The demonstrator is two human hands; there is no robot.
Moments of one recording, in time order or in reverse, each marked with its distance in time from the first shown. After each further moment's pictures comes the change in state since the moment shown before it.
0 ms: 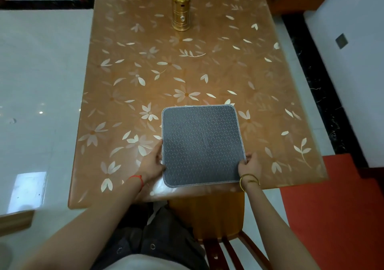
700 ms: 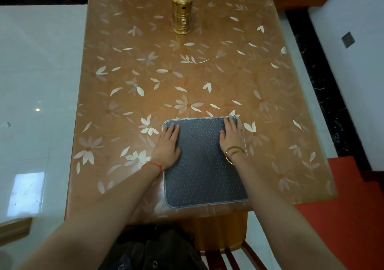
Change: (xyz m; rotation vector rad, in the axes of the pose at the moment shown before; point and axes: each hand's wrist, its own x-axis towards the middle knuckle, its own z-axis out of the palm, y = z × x) left_hand 0.093 0.053 -0.015 0.435 0.028 0.249; right_hand 0.072 -0.138 0.034 -0.500 -0.108 -0.523
